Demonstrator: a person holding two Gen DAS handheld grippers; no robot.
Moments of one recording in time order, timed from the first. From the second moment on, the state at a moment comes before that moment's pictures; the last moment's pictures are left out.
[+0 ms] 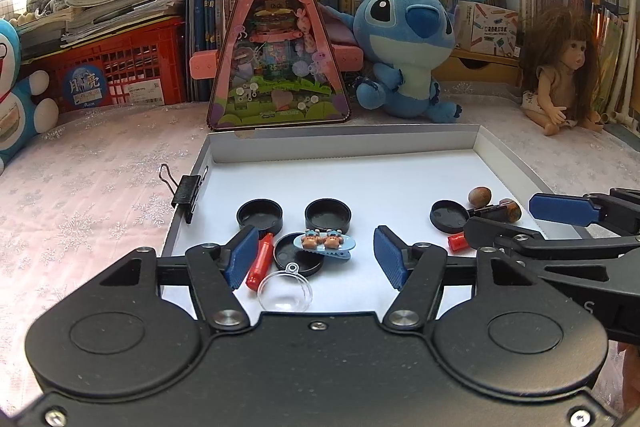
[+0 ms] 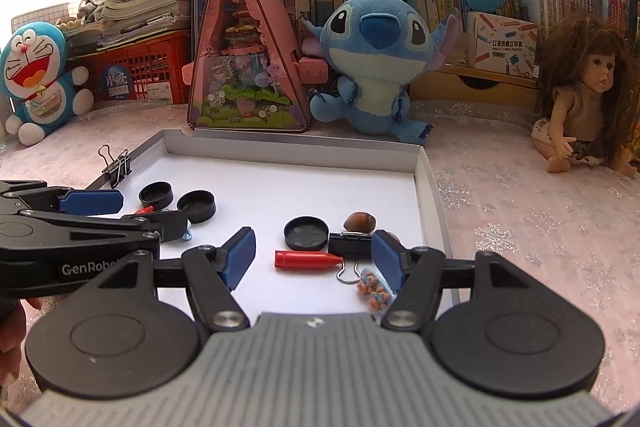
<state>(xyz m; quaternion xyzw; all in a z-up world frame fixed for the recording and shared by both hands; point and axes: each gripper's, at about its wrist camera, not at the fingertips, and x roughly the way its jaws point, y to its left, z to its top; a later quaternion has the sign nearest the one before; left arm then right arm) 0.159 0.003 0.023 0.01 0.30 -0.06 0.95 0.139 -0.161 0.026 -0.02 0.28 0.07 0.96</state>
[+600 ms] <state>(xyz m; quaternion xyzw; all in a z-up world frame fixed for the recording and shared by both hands) 0.119 0.008 0.049 0.00 0.27 -0.06 0.96 0.110 -0.165 0.048 -0.01 0.27 0.07 0.96</state>
